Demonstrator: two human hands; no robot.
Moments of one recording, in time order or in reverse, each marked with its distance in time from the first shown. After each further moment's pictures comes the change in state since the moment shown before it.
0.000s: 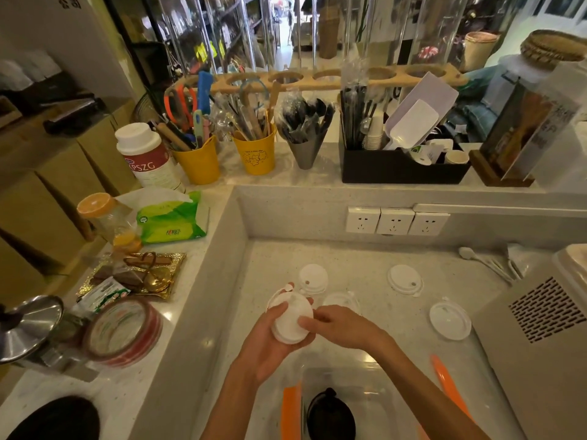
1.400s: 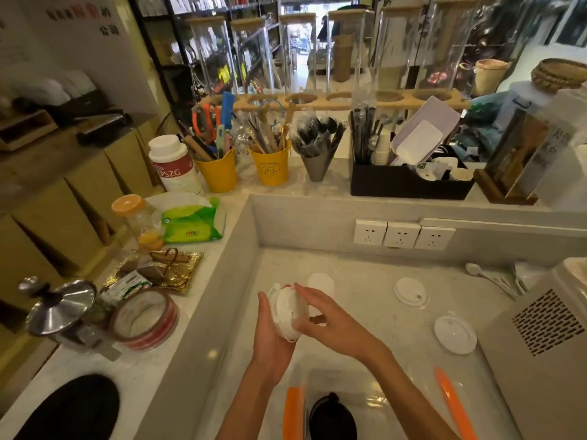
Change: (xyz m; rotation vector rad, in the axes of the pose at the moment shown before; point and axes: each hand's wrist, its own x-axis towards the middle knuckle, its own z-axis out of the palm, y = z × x) left_hand -0.010 -0.007 0.021 0.140 0.224 0.247; right_hand -0.017 -0.026 0.014 0.147 0.118 -0.395
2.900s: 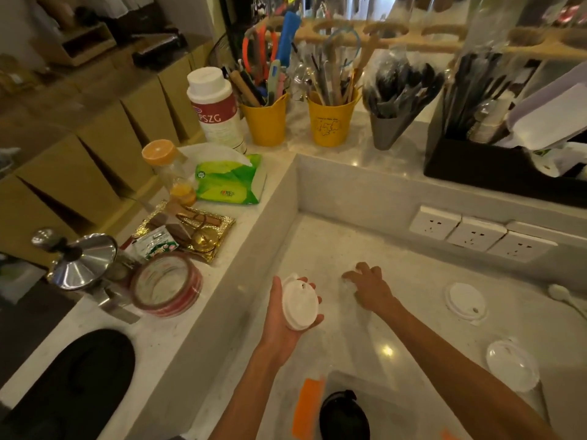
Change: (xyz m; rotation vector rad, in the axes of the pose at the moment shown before) left_hand 0.034 -0.009 -0.047 -0.150 0.251 -0.097; right_hand 0.125 0.132 -0.024 -0.868 -0.187 0.391
